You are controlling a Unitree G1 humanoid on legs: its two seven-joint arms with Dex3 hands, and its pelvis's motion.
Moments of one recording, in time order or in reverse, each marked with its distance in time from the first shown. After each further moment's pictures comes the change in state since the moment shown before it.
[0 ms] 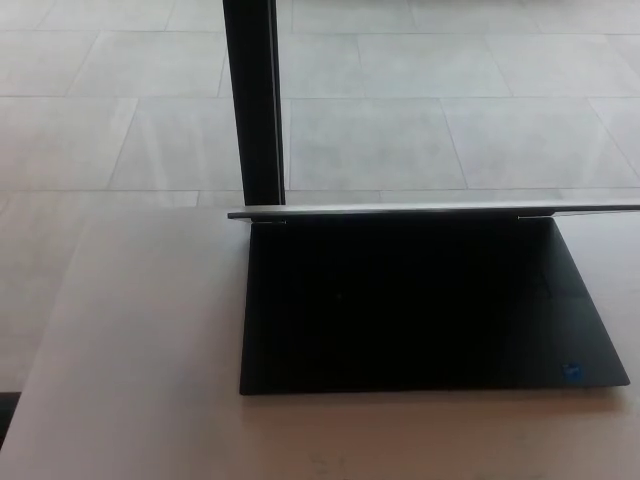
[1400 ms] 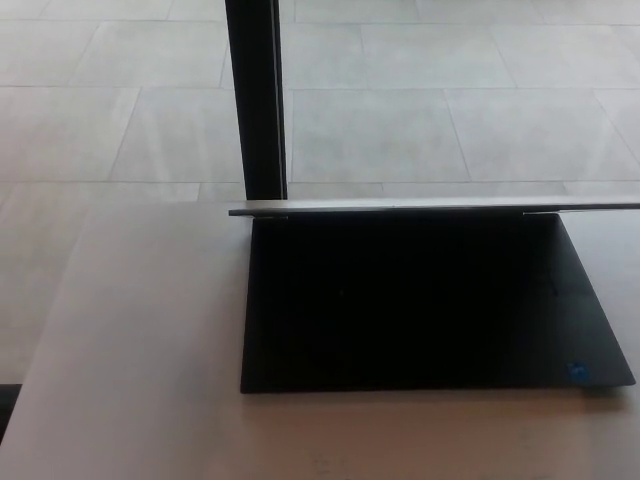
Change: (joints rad) left_arm -0.103 0.061 0.370 0.151 -0.171 0.000 0.002; right_arm -0.554 -0.069 0.299 -0.719 0.027 0.039 0.021
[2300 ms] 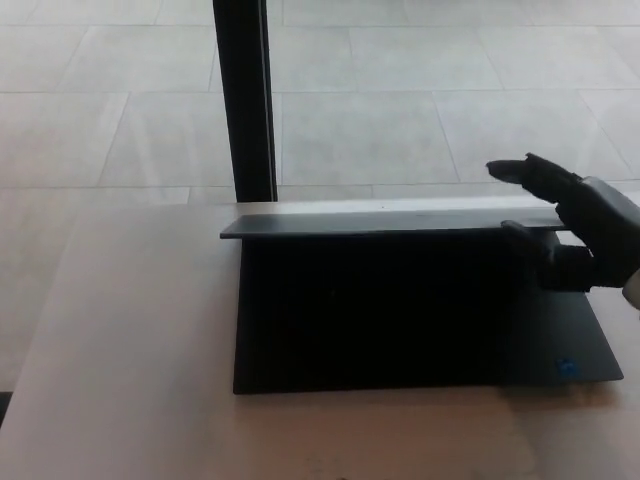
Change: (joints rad) left_arm -0.005 0.006 0.020 0.018 -0.031 0.000 0.000; right_arm -0.123 -0.044 0.710 0.168 -0.364 -0.080 0.045
